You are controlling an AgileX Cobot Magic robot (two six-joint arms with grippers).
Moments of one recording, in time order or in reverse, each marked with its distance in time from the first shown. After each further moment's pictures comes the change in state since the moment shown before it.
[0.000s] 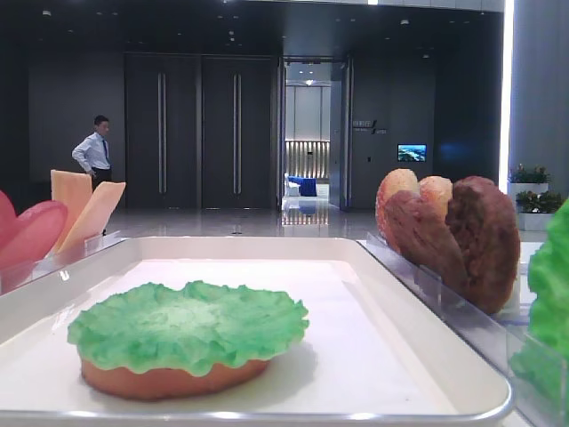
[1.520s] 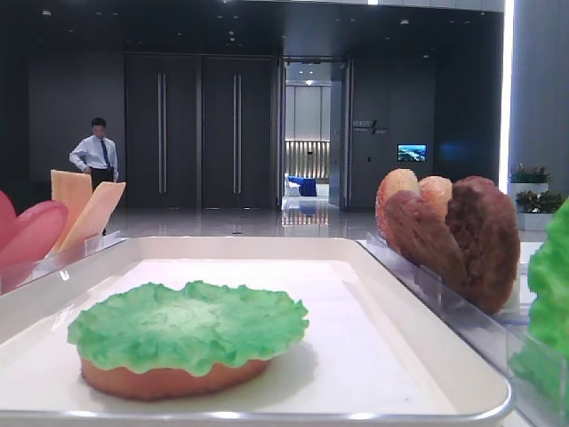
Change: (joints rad) left arm 0.000 0.000 0.000 0.000 0.000 0.000; right arm 0.000 -0.001 0.011 -0.007 0.013 0.016
